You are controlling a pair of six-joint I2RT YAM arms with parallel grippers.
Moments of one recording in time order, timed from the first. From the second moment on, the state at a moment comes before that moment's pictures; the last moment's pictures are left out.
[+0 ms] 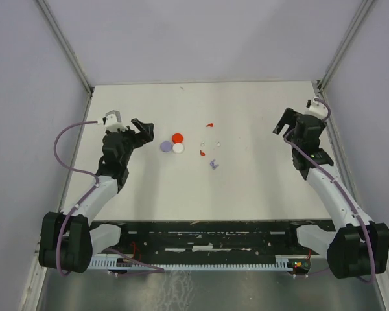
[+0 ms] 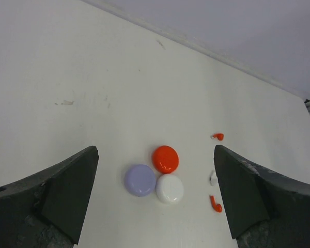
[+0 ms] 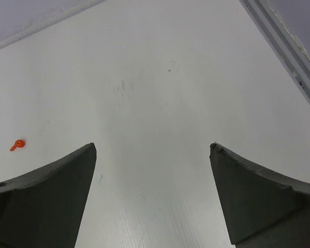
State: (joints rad) left arm -0.14 1.14 0.54 0.47 -0.06 -0.47; right arm 0.11 1.14 0.83 -0.08 0.34 0.35
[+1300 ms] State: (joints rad) left arm -0.32 1.33 0.73 0.15 -0.20 -0.48; right arm 0.50 1.35 1.04 -0.27 0.21 0.29
